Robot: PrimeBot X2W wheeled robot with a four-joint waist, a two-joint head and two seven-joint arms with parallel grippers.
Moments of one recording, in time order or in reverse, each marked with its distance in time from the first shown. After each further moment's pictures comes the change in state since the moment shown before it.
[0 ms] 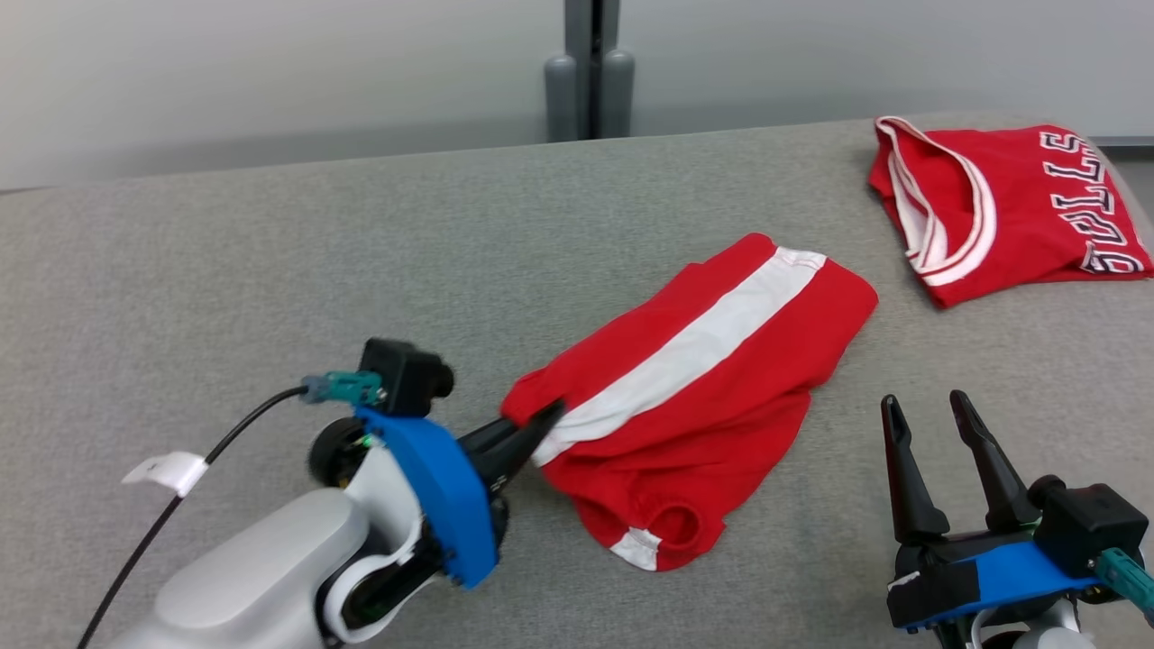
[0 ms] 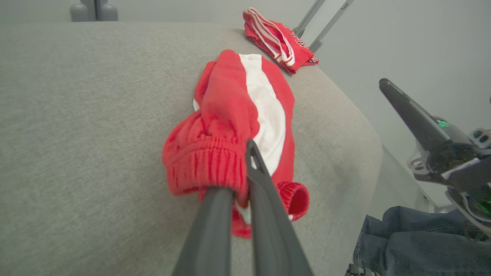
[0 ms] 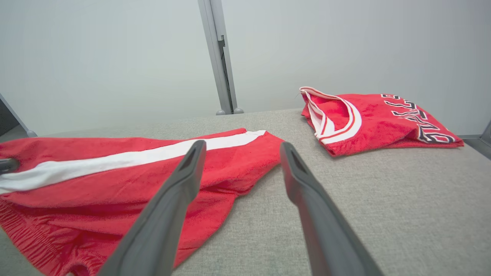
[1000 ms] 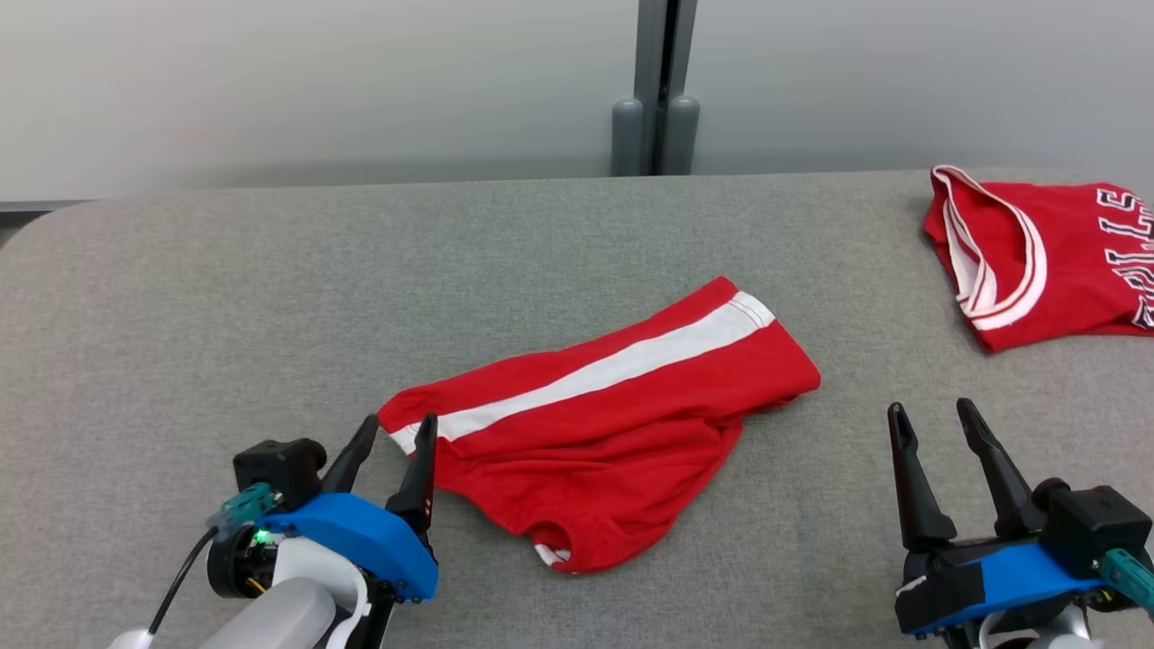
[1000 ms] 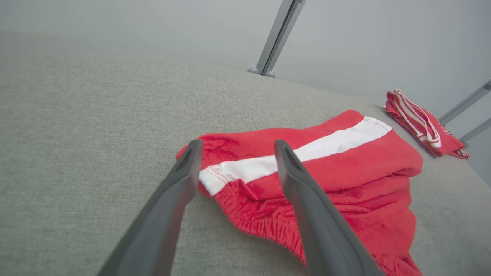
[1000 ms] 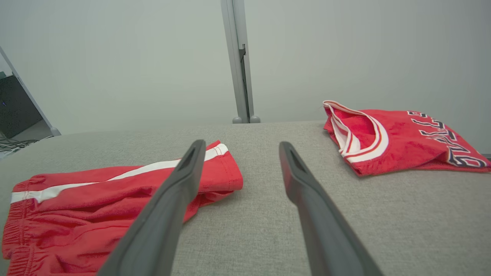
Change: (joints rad) left arm 0.251 -0.050 0.199 0.186 0.138 0.291 -0.320; right arm 0.012 0.000 -0.012 -0.012 -0.015 0.000 0.035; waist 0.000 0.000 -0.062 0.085
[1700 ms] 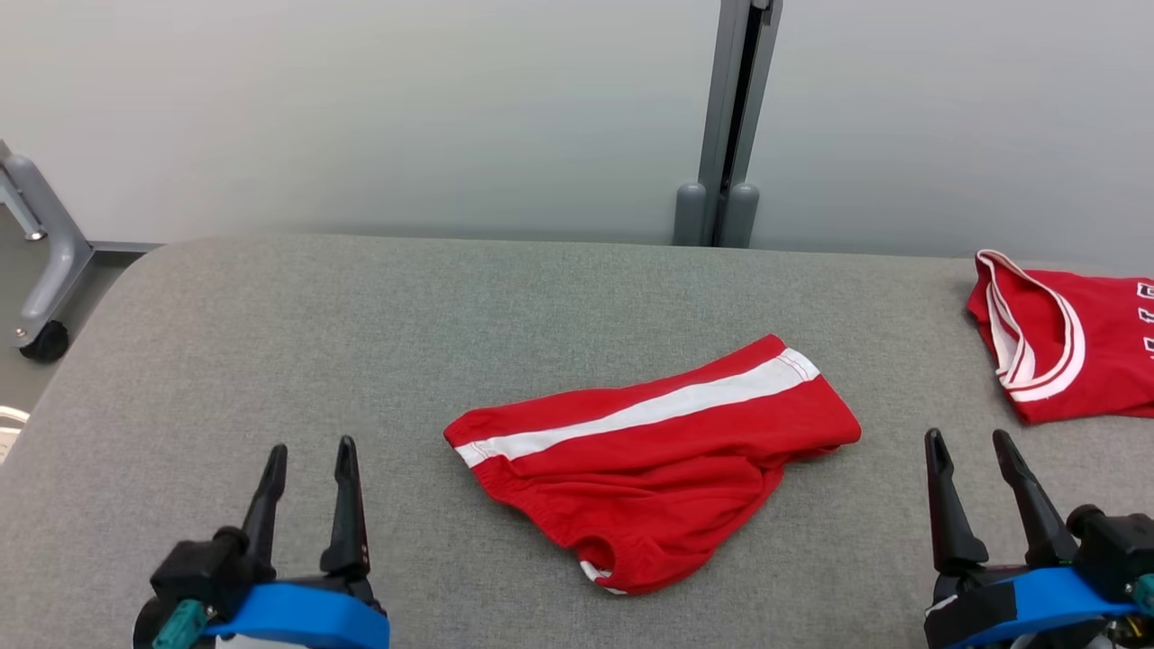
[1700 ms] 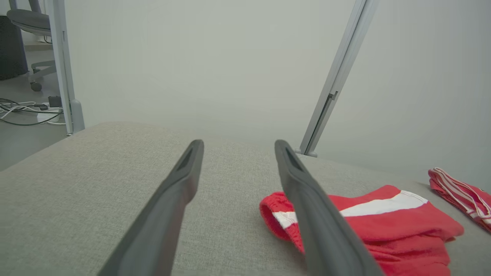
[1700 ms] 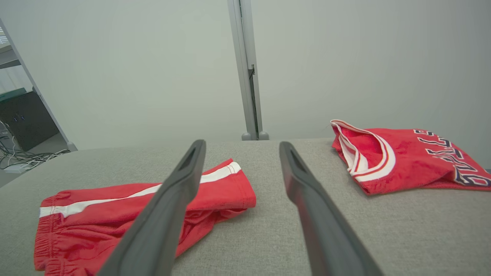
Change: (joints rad) left arm 0.384 -0.239 0.667 -0.183 0.619 -0.140 -0.003; right arm 0.040 0.000 -0.066 0.017 0.026 0.000 0.001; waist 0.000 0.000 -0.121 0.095
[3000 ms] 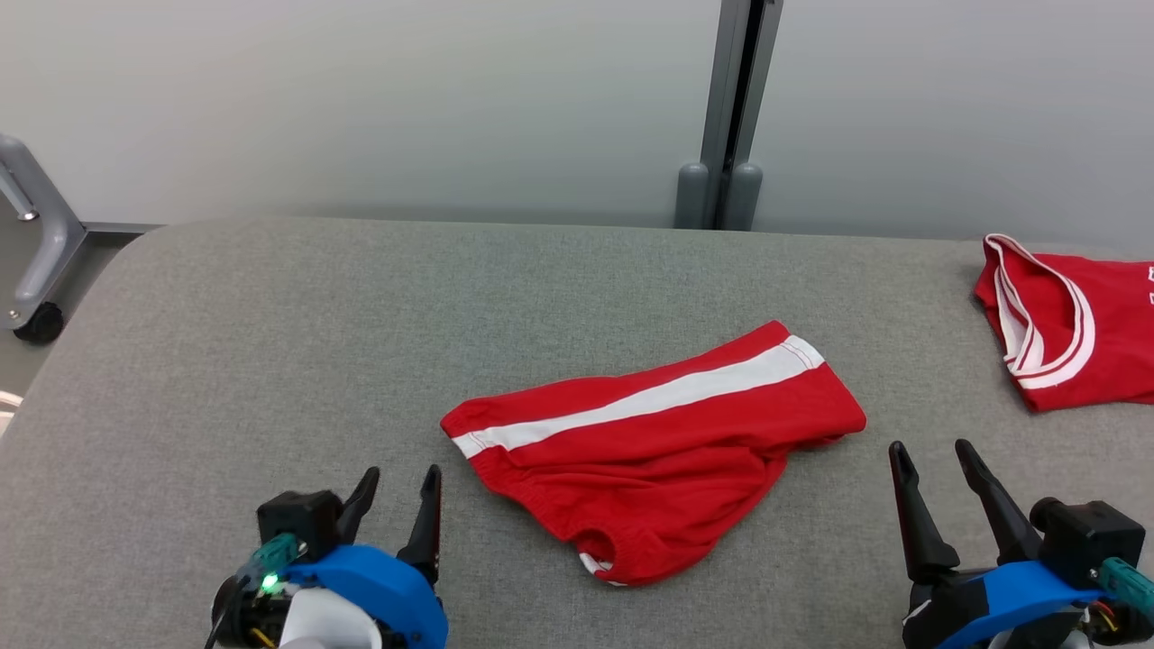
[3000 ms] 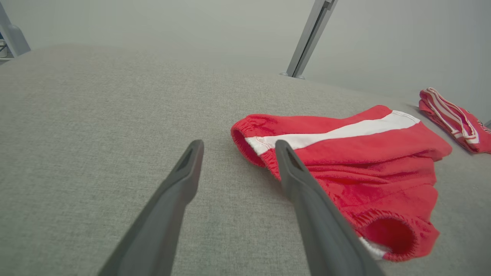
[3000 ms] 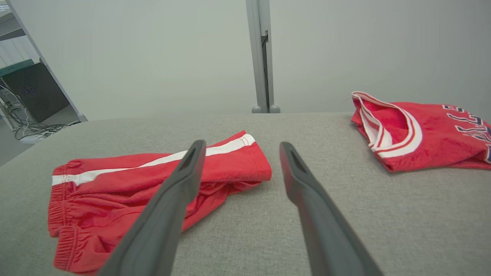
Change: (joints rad) left arm -0.070 -0.022 -0.101 0.118 -0.010 -0.014 0.241; right arm 0.012 0.000 0.040 -0.025 -0.001 0.000 0.107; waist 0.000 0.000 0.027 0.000
